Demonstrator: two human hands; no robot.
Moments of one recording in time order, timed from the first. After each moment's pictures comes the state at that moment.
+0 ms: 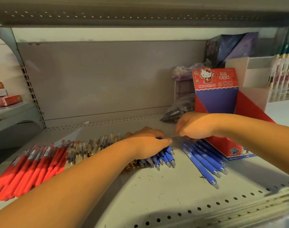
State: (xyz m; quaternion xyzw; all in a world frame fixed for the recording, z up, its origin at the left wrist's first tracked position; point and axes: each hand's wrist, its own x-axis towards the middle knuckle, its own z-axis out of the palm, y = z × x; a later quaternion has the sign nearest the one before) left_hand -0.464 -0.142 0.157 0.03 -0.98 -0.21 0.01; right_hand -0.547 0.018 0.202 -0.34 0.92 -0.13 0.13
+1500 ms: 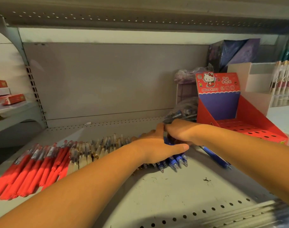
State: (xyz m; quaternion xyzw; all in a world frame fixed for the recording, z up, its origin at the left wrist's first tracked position) left_hand -0.461 -0.129 0.155 0.05 -0.97 -0.25 0.02; right_hand -0.544 -0.033 0.185 -0.25 0.94 -0.21 0.12
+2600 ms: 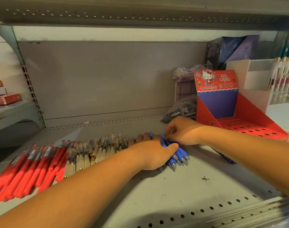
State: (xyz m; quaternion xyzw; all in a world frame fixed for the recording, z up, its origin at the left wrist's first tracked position) left_hand -0.452 -0.124 0.147 0.10 -0.99 -0.12 -0.04; right_hand -0.548 -0.008 0.180 -0.36 0.91 -0.18 0.06
